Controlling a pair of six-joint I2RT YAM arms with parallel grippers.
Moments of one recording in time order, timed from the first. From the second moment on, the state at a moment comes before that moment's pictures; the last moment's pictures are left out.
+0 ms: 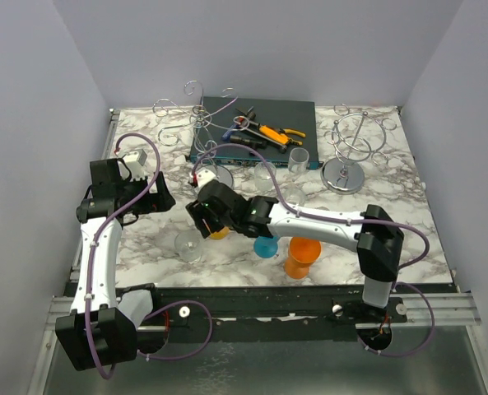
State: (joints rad) left arm 0.18 1.02 0.93 -0.75 0.44 -0.02; right arm 1.18 1.86 1.49 -0.32 0.24 0.31
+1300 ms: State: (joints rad) left arm 0.18 1.03 0.93 -0.75 0.50 -0.01; right arm 1.01 1.66 1.40 -0.58 0.27 0.19
